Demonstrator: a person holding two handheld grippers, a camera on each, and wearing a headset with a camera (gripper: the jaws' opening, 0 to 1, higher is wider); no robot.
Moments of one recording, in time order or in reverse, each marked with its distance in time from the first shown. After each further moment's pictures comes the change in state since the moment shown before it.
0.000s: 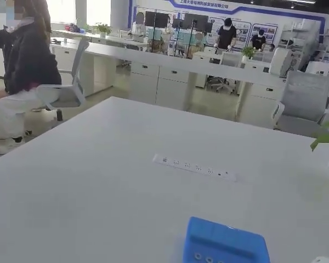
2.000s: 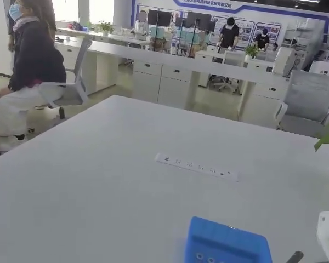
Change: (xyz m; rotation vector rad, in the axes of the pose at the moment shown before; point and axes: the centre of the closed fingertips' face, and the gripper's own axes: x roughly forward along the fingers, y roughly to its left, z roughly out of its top) left arm 0.000 0.005 -0.004 0.002 0.016 0.017; right arm -0.042 -0.005 0.049 -0.339 0.170 0.032
